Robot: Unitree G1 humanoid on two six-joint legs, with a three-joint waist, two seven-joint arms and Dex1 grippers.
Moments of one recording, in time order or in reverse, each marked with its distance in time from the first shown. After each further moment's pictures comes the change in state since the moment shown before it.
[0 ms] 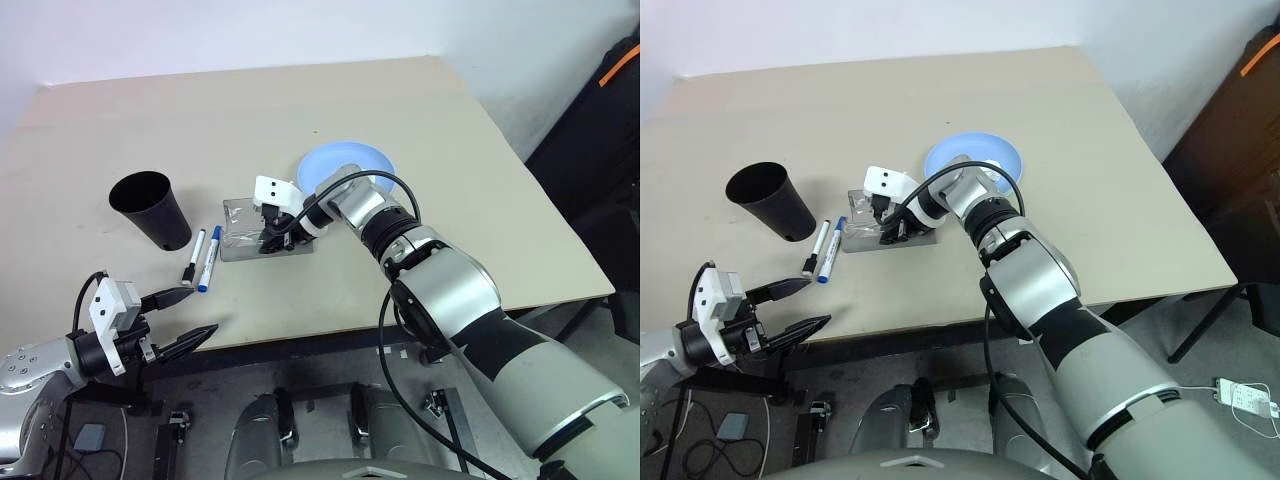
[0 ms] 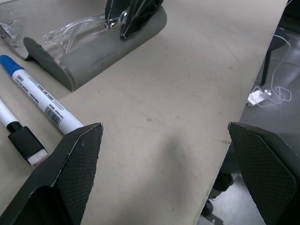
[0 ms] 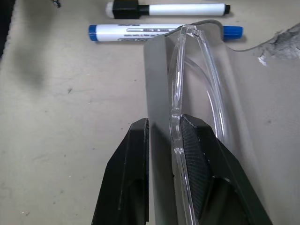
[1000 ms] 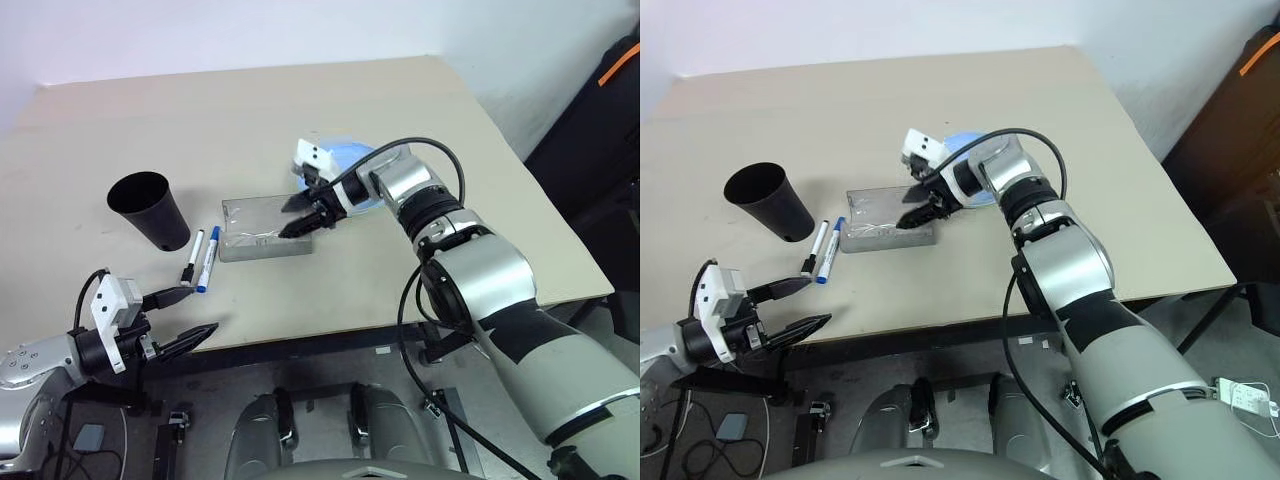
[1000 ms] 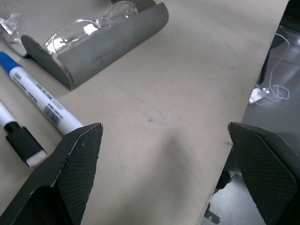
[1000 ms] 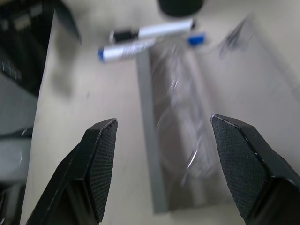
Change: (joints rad) left arm -0.030 0.012 -0.001 0.000 0.004 0.041 -0.001; right arm 0.020 -0.154 -0.063 -0.072 0.078 0.112 0.162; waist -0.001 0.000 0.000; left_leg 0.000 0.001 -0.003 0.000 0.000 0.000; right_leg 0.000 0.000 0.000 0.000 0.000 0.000
